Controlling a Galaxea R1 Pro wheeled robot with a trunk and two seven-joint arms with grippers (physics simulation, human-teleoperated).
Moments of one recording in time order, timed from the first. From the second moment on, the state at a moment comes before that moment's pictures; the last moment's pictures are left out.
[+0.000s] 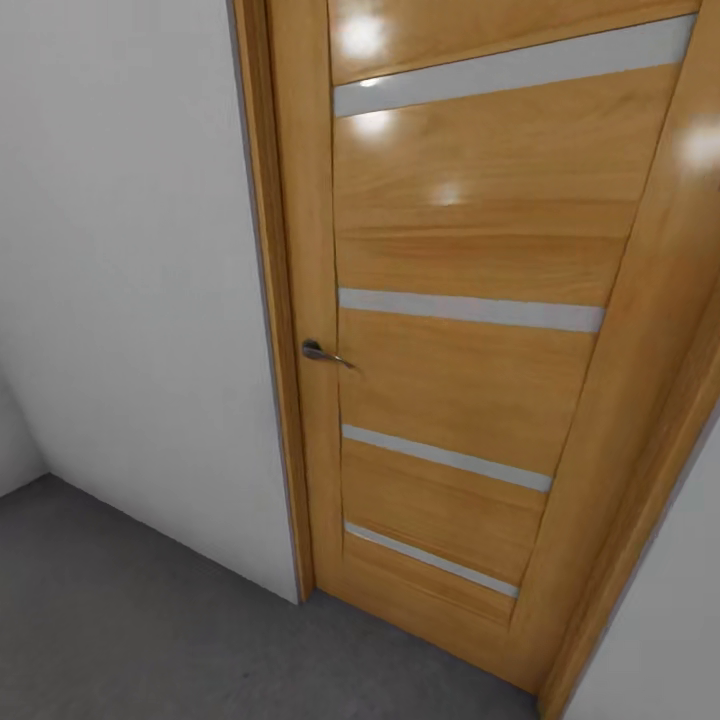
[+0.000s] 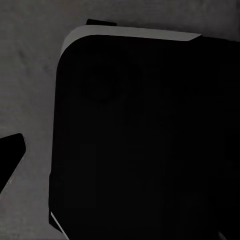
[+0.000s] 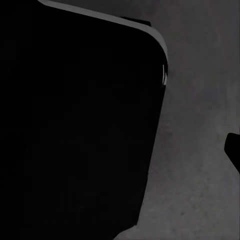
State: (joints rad) left arm 0.00 -0.02 0.01 -0.05 0.13 -0.04 0.00; right arm 0.00 -0.01 -0.01 0.00 0.16 -0.08 0.00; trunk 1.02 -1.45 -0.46
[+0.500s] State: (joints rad) left arm 0.00 -0.01 0.01 -0.05 0.13 -0.04 0.00; right arm 0.00 -0.01 -0.01 0.00 0.16 -0.08 0.00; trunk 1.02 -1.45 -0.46
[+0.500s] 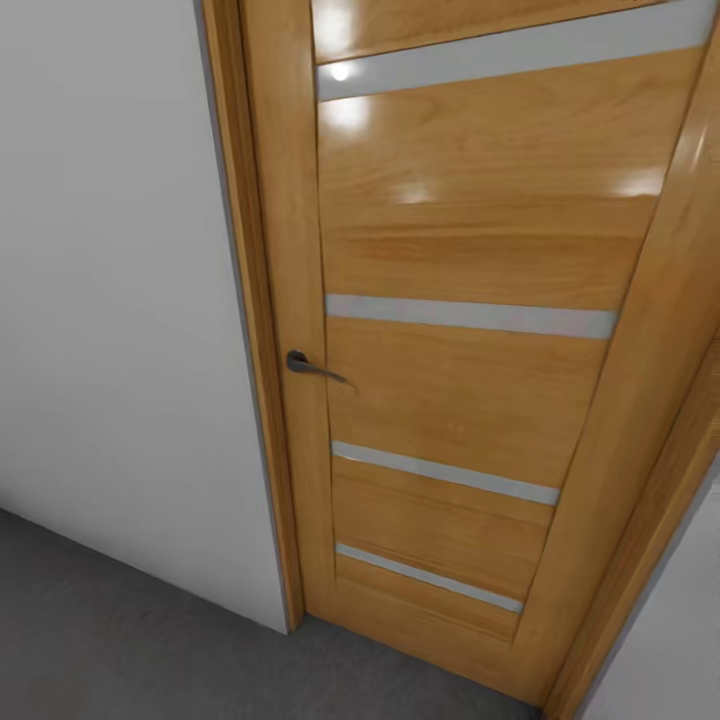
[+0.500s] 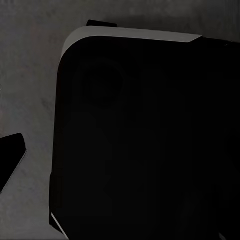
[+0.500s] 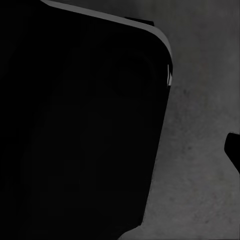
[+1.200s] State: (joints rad) left arm 0.00 -0.02 0.01 -0.05 0.13 -0.04 0.00; right arm 0.00 -0.01 -0.01 0.00 0.16 -0.08 0.00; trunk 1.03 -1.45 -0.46
